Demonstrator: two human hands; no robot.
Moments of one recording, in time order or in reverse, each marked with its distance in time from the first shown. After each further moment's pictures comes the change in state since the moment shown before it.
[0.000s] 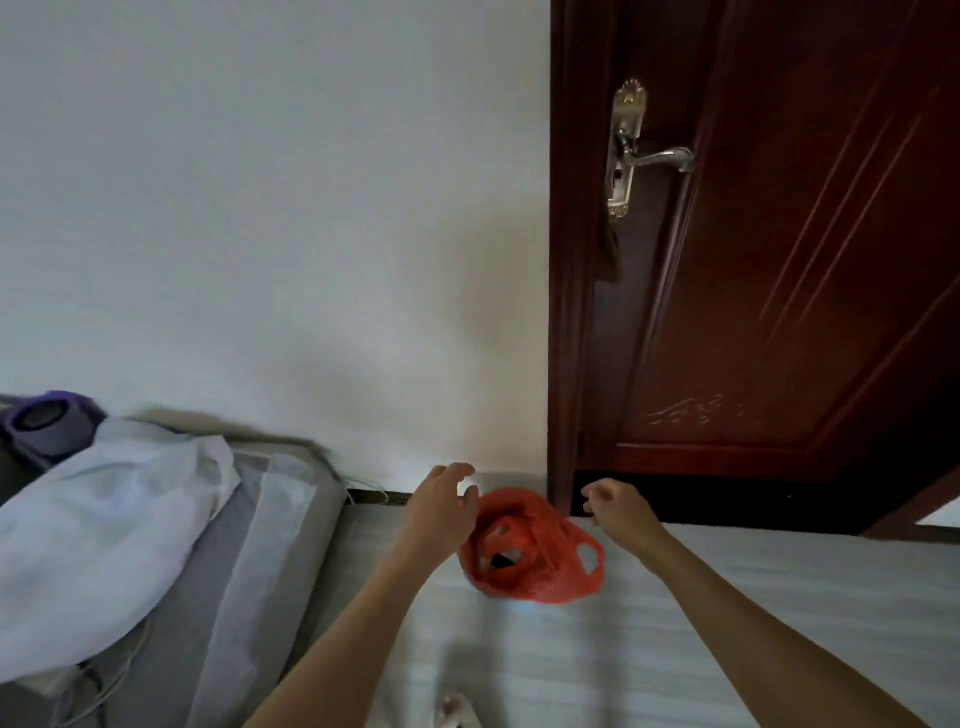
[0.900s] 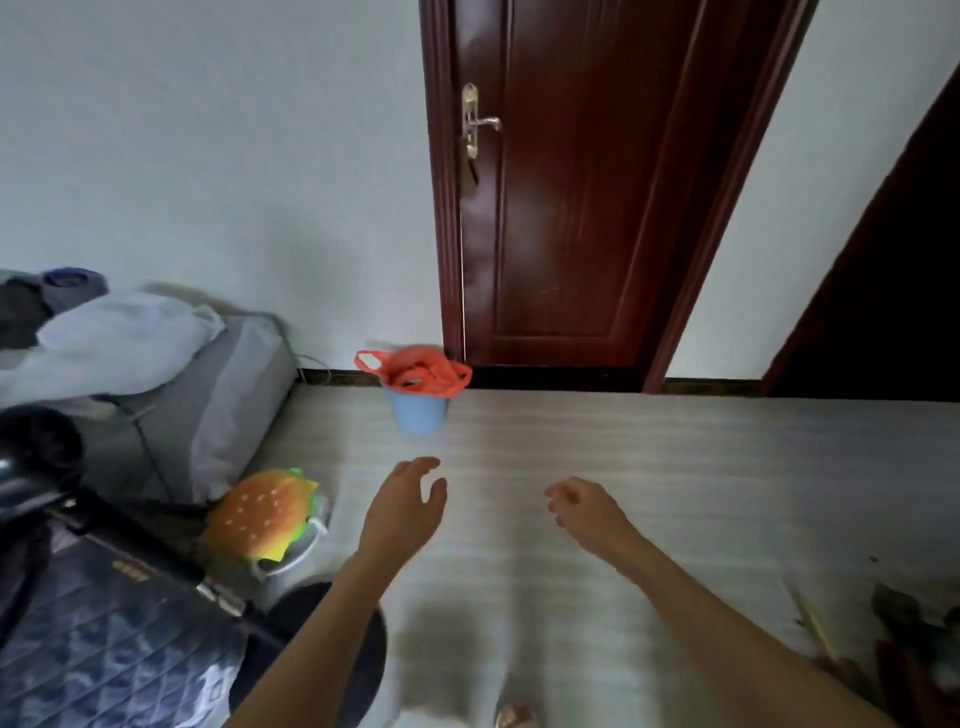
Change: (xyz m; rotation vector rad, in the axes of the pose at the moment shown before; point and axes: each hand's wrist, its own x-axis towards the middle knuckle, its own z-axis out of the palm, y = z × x) left_hand -0.729 -0.012 0.141 -0.131 0.074 0.138; right_hand -0.696 0.338 -0.026 -0.087 0.048 -0.124
